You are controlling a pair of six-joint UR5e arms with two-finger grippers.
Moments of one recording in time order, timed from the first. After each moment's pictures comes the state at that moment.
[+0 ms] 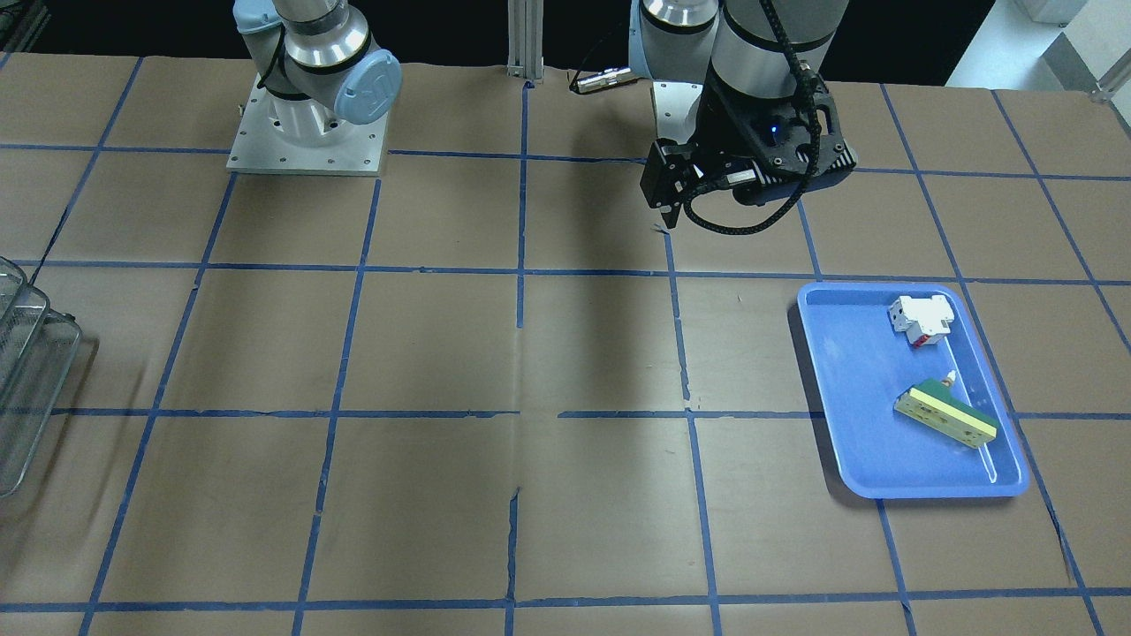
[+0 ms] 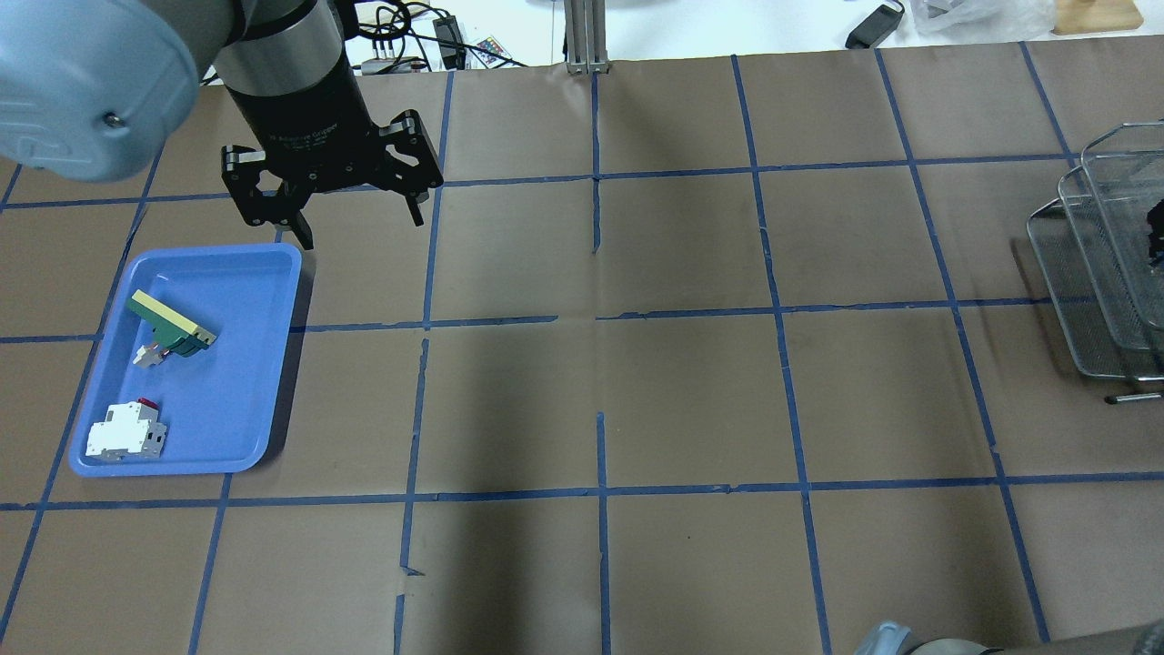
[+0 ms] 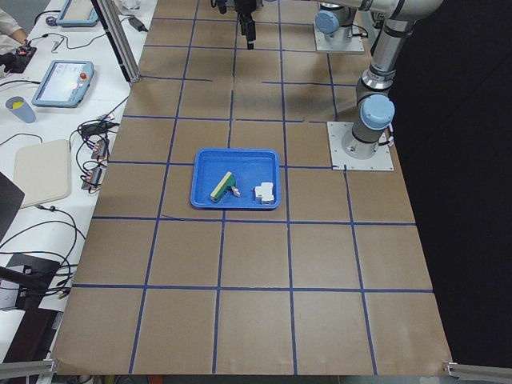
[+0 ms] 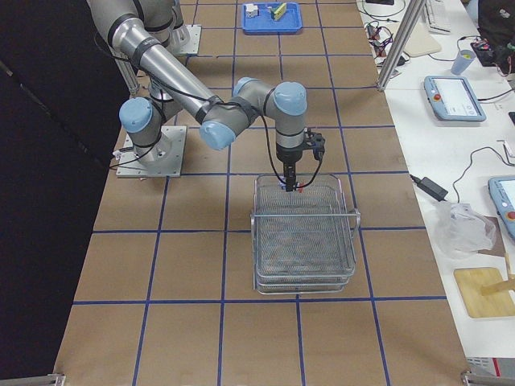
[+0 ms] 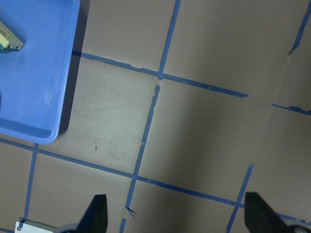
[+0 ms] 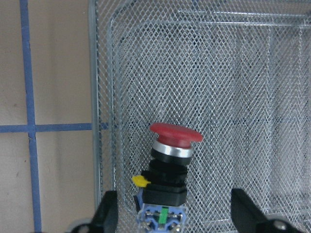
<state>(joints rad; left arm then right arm) -1.71 -1.63 -1.45 -1.70 1.63 -0.41 0.91 -1.40 1.76 -2.08 -1.65 -0.67</state>
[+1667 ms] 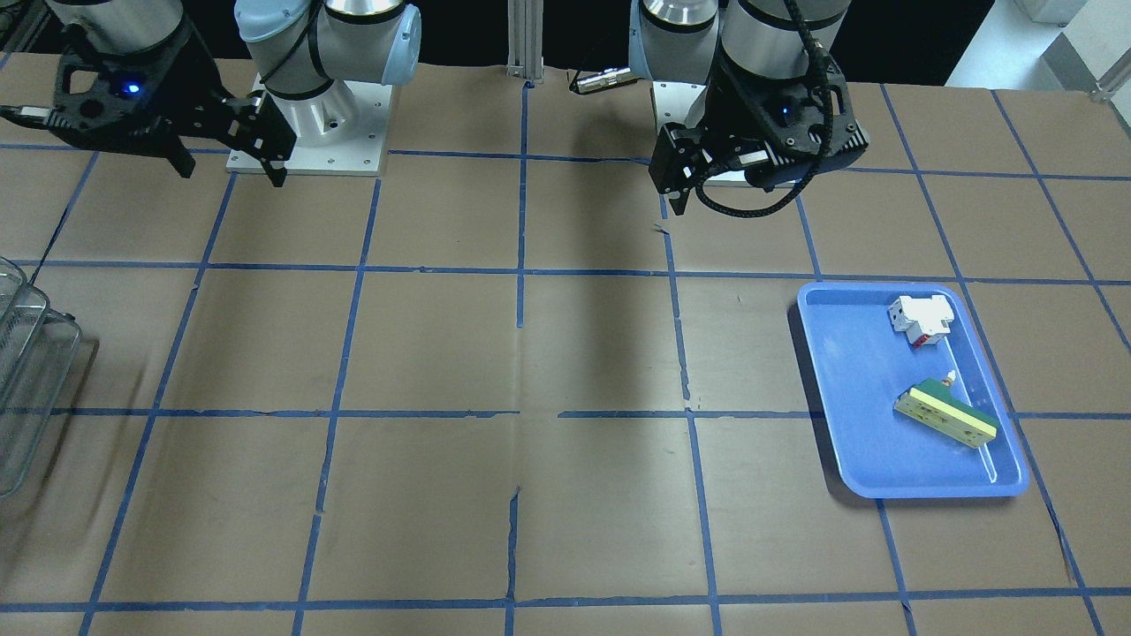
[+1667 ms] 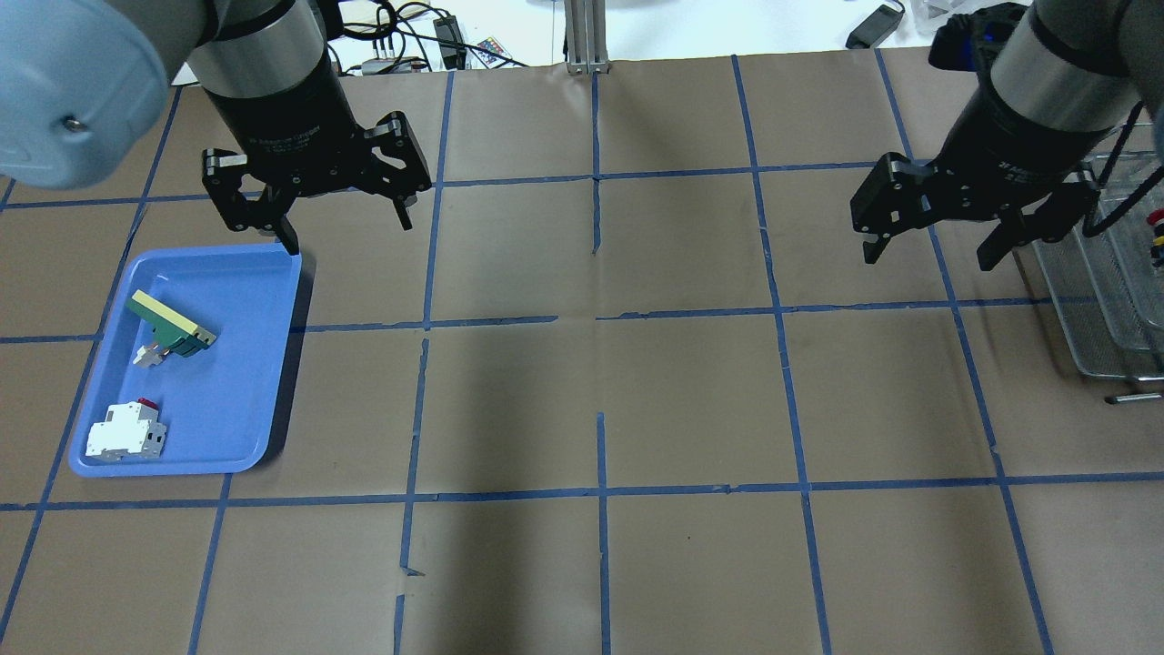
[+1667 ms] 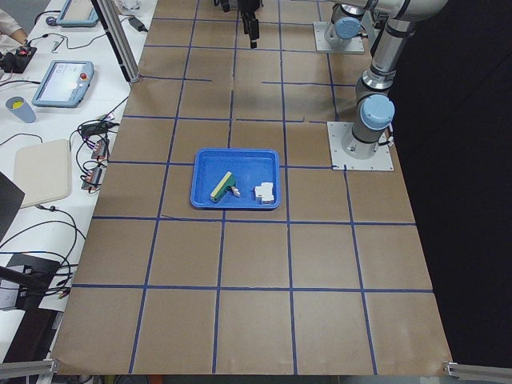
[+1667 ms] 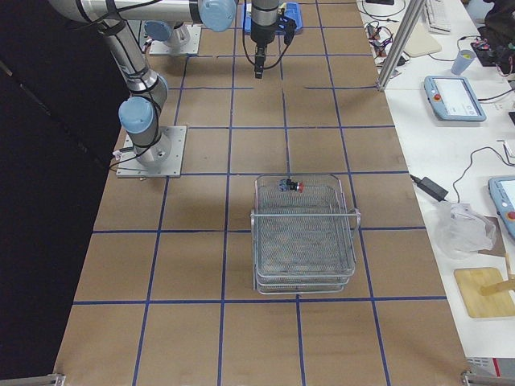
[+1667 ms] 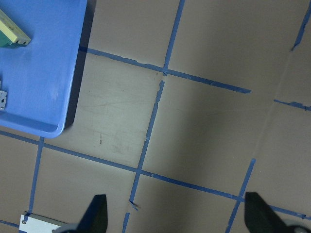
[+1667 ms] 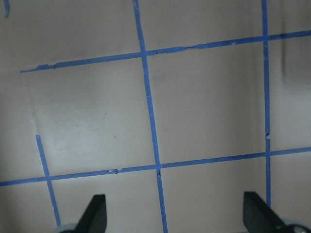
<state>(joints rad) -1.69 -1.61 -1.45 -1.72 1.63 -0.40 1.51 -1.69 1.65 -1.48 -1.56 0.04</state>
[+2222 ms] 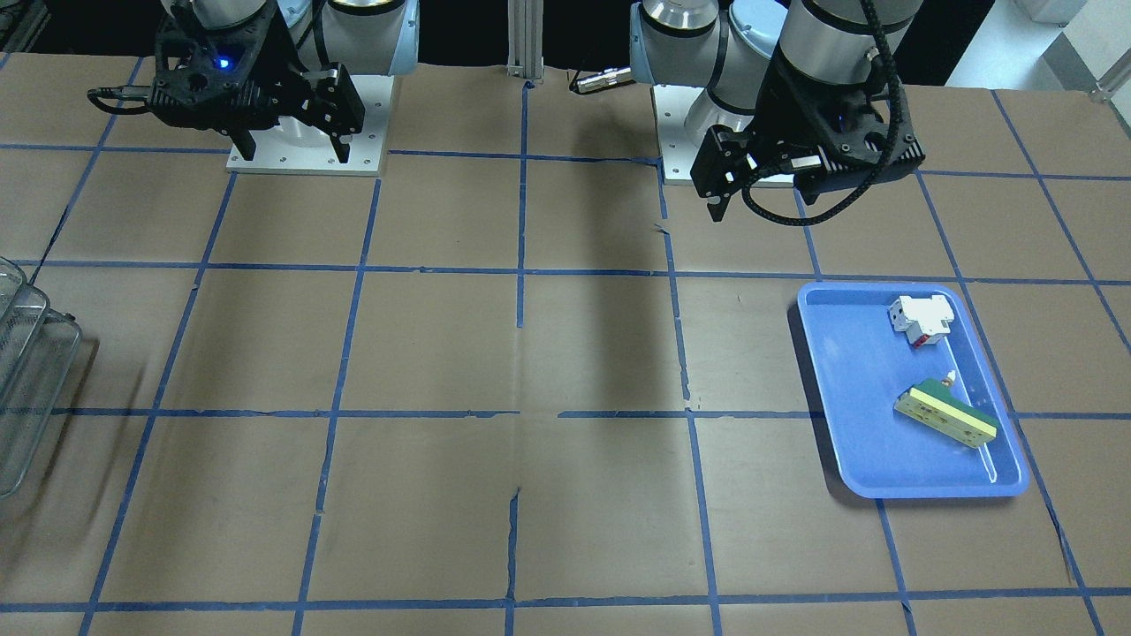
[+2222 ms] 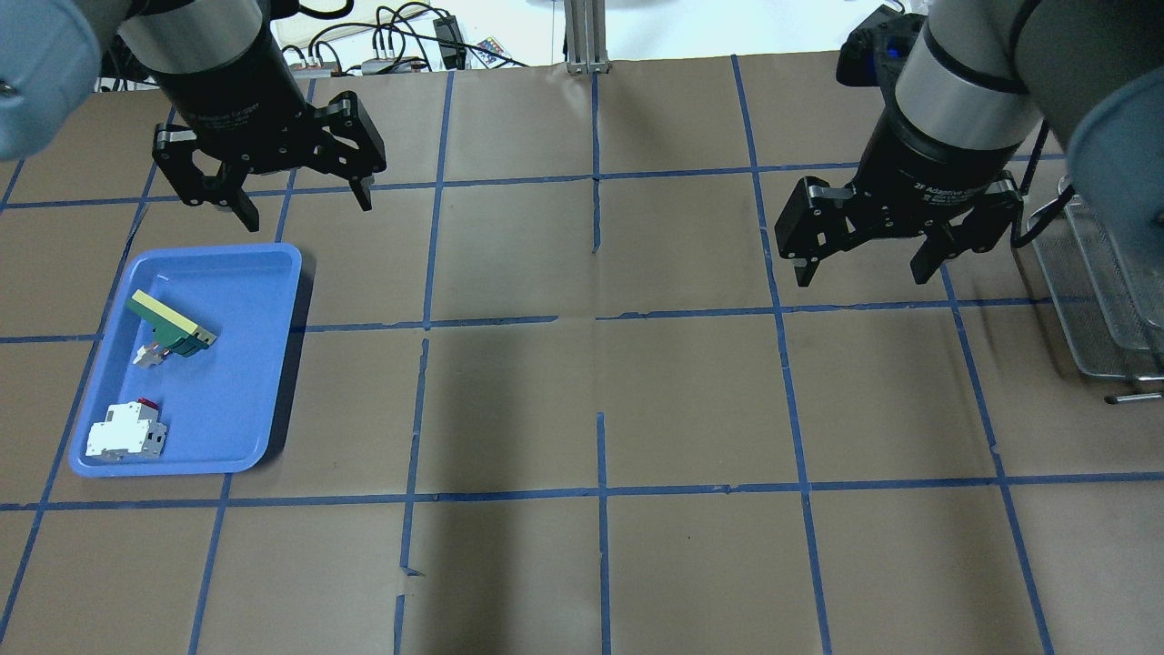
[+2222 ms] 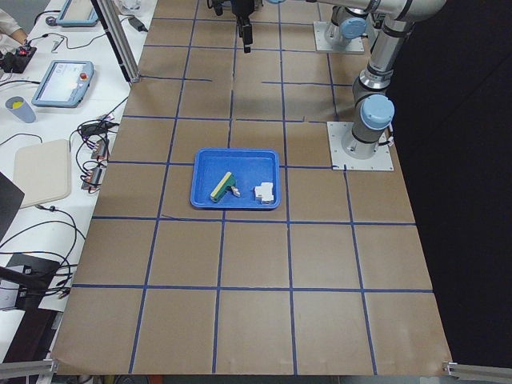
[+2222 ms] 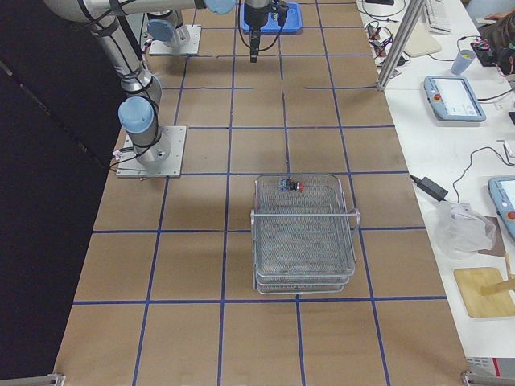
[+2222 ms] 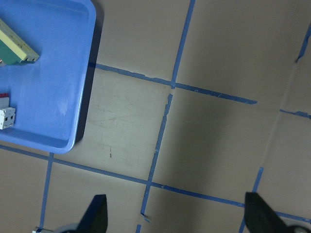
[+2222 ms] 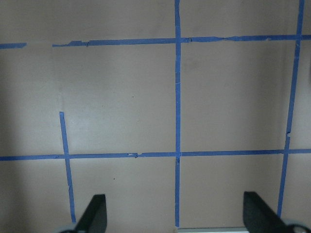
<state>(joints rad) -1.62 -1.61 -1.44 -1.71 1.62 -0.24 1.62 -1.69 1.63 -1.45 -1.55 0.06</state>
